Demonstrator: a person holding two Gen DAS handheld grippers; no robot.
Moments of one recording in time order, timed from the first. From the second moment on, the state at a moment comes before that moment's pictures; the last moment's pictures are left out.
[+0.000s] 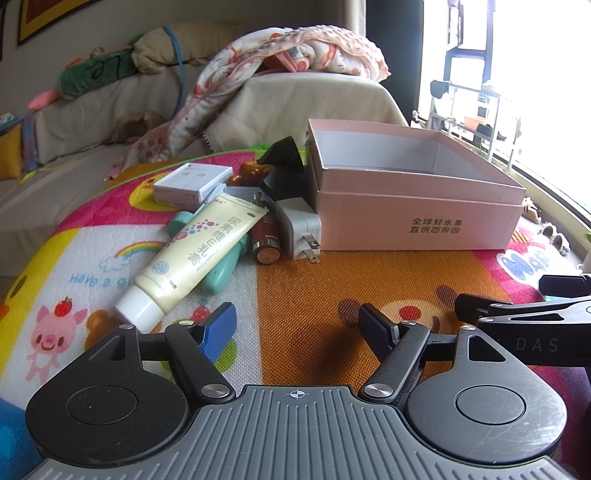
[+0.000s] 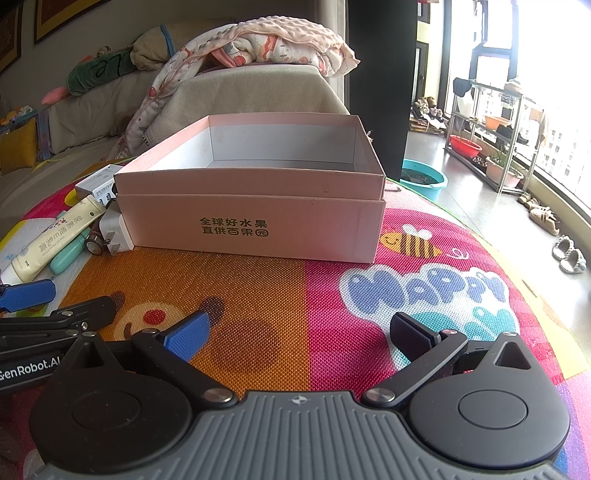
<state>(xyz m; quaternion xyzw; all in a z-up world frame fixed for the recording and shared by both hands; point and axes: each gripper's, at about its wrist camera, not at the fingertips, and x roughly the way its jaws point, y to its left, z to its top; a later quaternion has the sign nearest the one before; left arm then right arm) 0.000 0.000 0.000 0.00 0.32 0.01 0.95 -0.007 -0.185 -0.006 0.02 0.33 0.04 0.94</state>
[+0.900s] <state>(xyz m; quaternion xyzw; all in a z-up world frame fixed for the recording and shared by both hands) 0.001 -0.003 -0.001 0.00 0.32 0.01 0.95 -0.007 -0.186 -0.005 0.02 0.33 0.04 0.94</state>
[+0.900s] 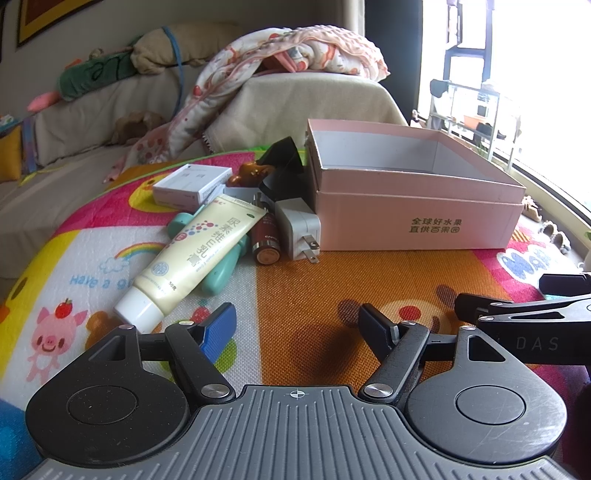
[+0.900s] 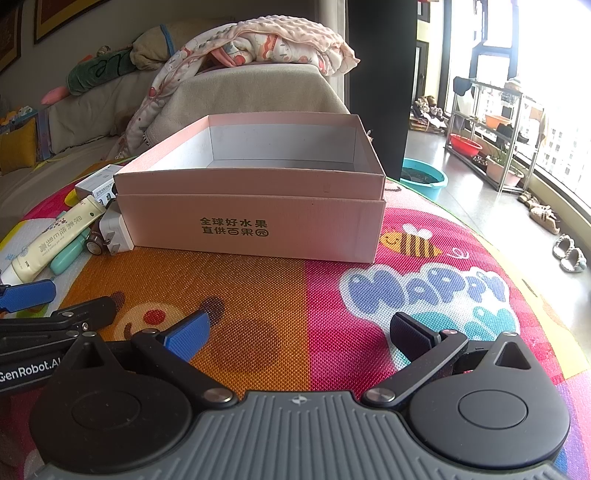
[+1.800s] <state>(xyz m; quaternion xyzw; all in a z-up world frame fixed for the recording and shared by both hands) 0.027 0.086 0.015 0.01 0.33 -0.09 0.94 0.003 -0.194 0.002 -0.01 0.37 0.10 0.92</state>
